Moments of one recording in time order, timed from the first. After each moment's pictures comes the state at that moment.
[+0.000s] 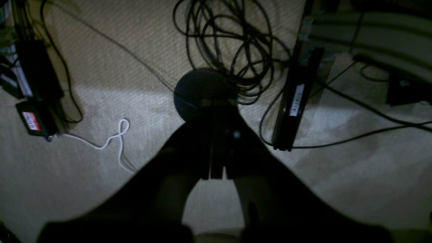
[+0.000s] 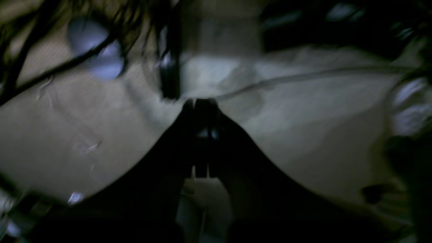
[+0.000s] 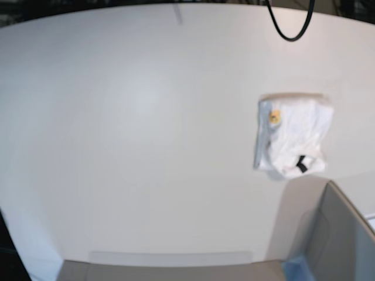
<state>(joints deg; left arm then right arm) 17.3 -7.9 11.0 6.8 -18.1 0.1 -18.1 -8.1 8.9 78.2 10.2 -82.9 28.1 12.2</state>
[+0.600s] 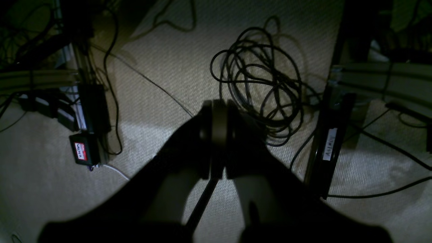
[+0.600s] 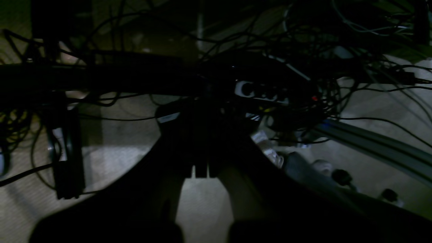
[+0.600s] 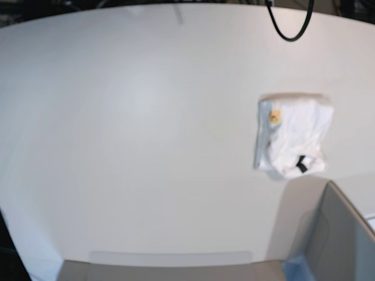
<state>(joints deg) 17.3 -7.1 11.0 6.7 -18.1 9.2 -28.7 -6.2 8.2 78.2 9.7 -83.3 2.6 29.5</state>
